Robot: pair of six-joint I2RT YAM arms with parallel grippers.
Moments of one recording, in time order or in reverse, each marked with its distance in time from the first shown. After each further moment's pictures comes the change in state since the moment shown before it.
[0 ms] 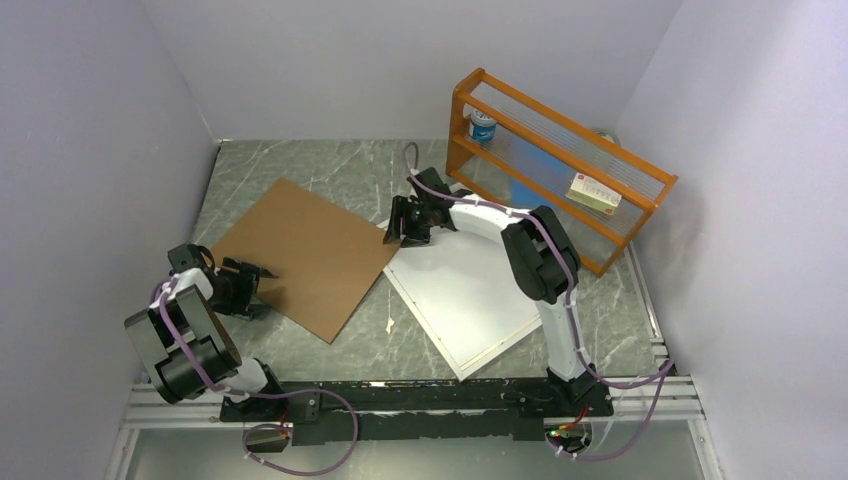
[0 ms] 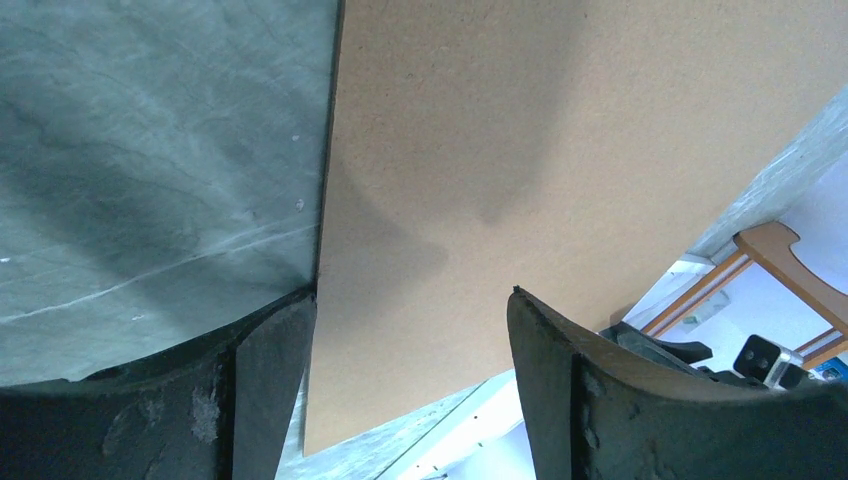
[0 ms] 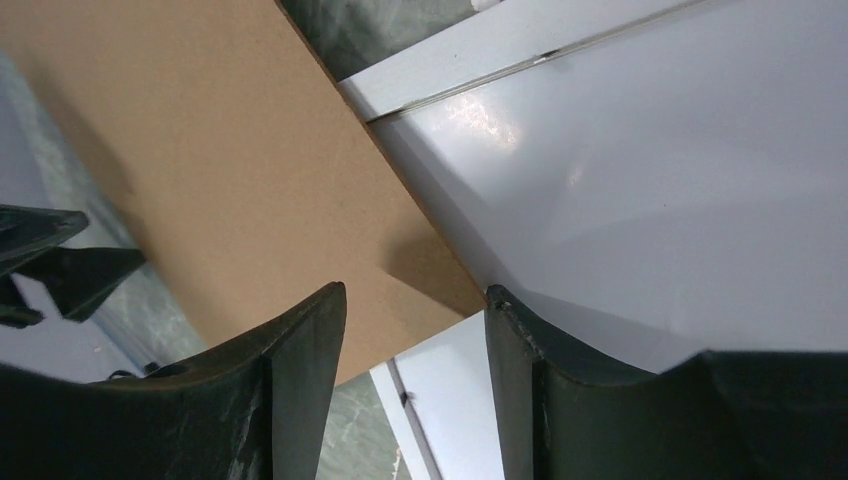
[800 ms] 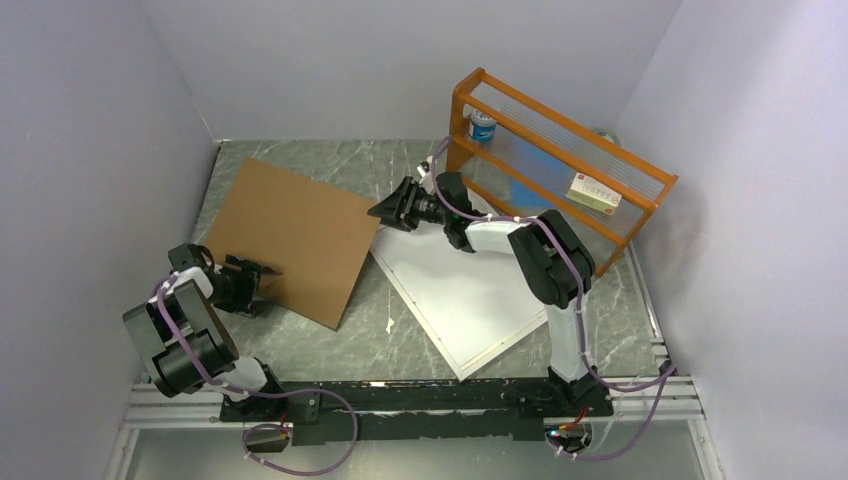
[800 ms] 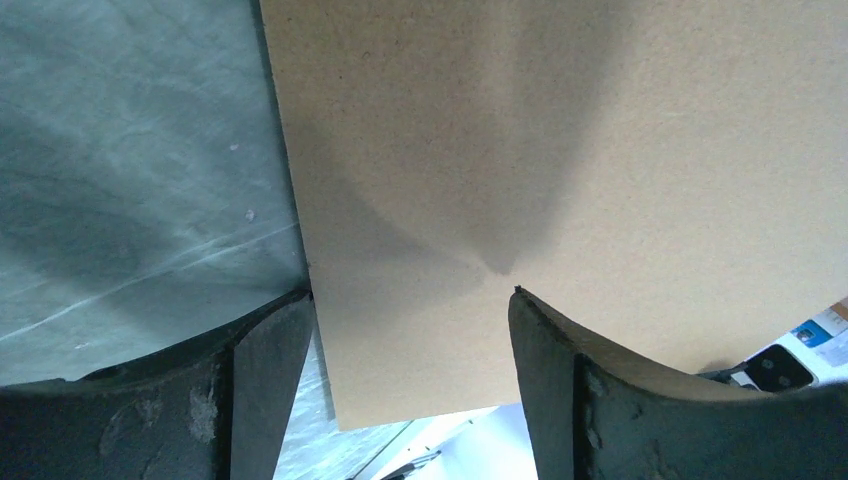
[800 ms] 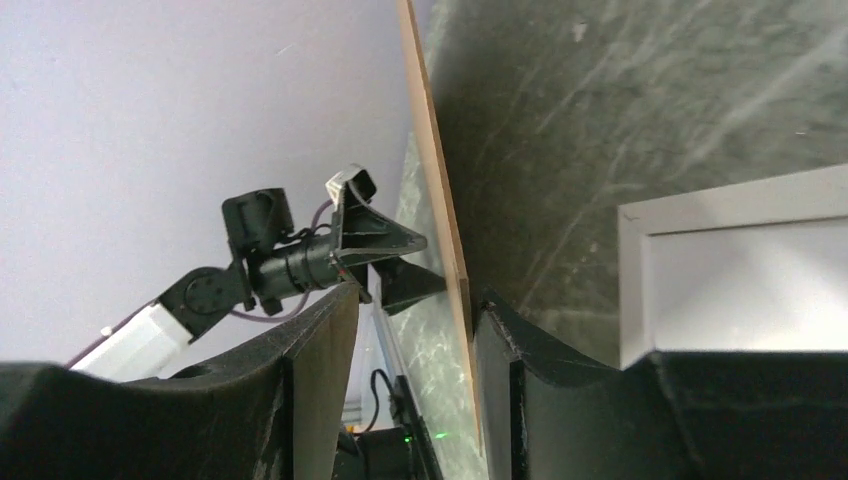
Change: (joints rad) left arm 0.003 0.034 0.006 0.028 0.074 0.007; right arm -0.042 -0.109 -0.359 0.923 -0.259 0.491
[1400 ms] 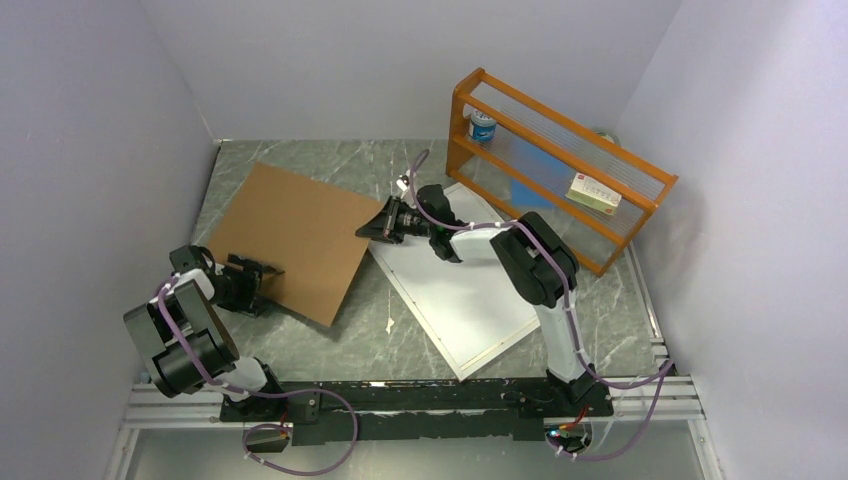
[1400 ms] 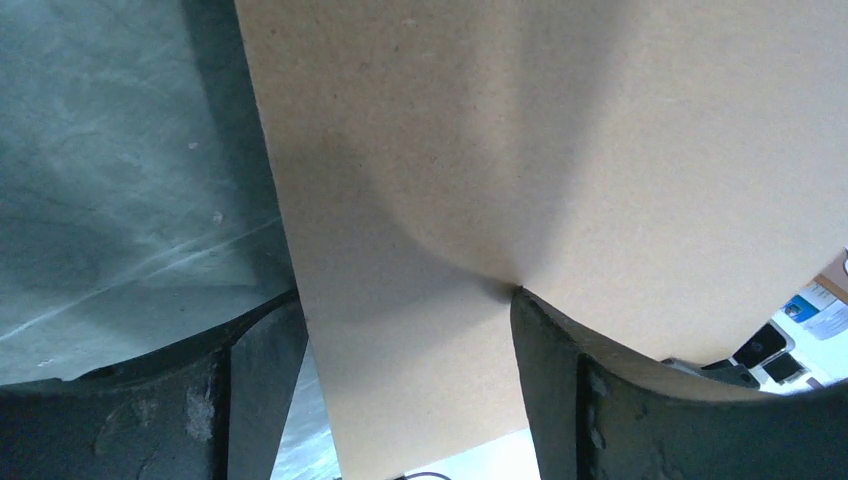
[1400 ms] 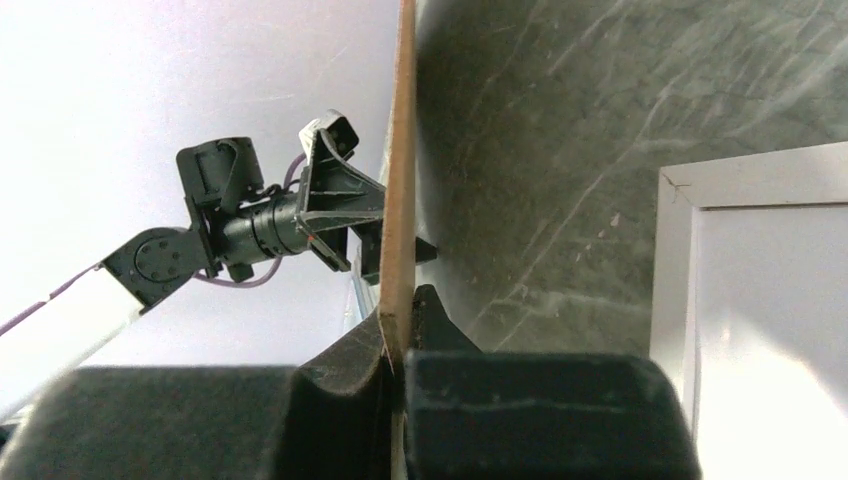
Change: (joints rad) left arm 0.000 -0.002 -0.023 0.043 0.053 0.001; right arm 0.087 0.089 0.019 0.094 -0.019 -0.022
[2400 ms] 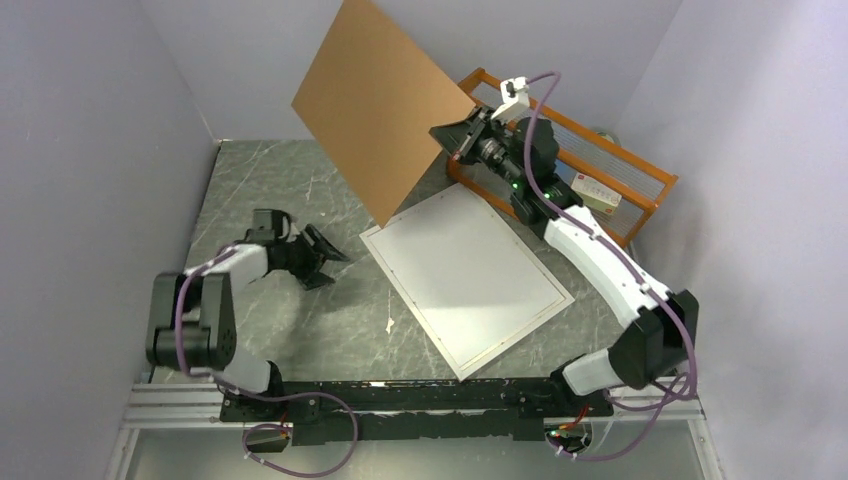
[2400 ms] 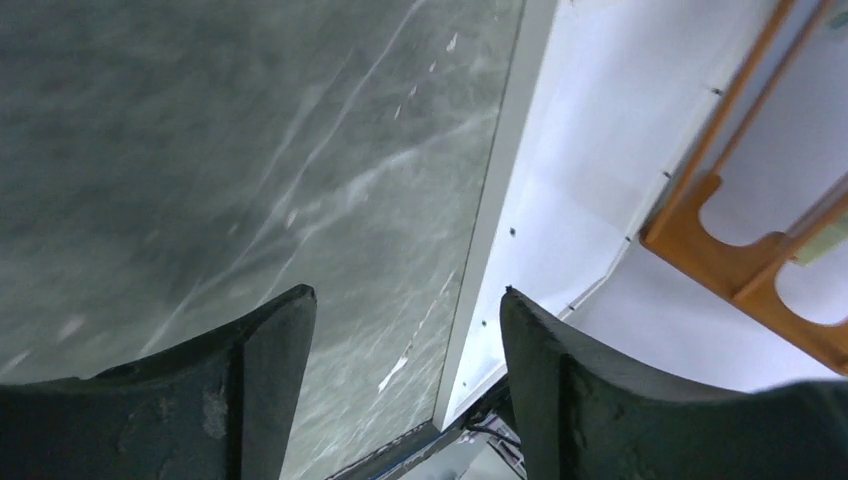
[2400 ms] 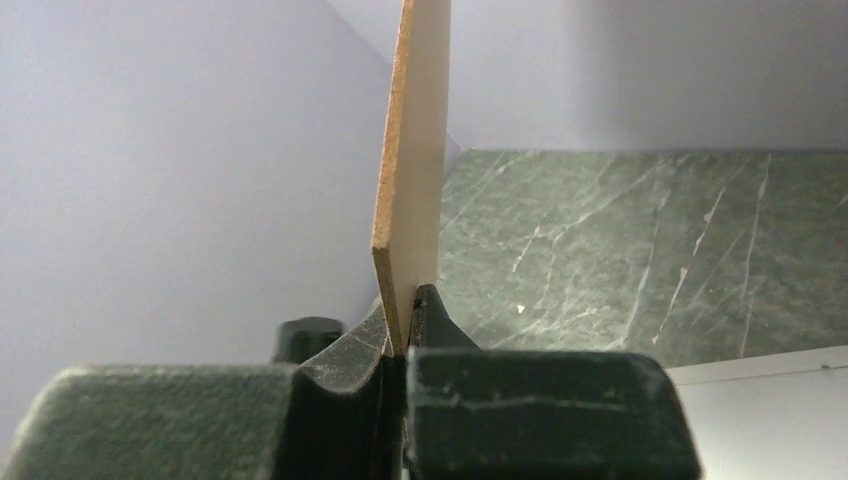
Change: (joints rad) left arm -0.520 -0.003 0.083 0.129 0.014 -0.042; right arm -0.179 -0.690 0.113 -0.545 0.376 -0.410
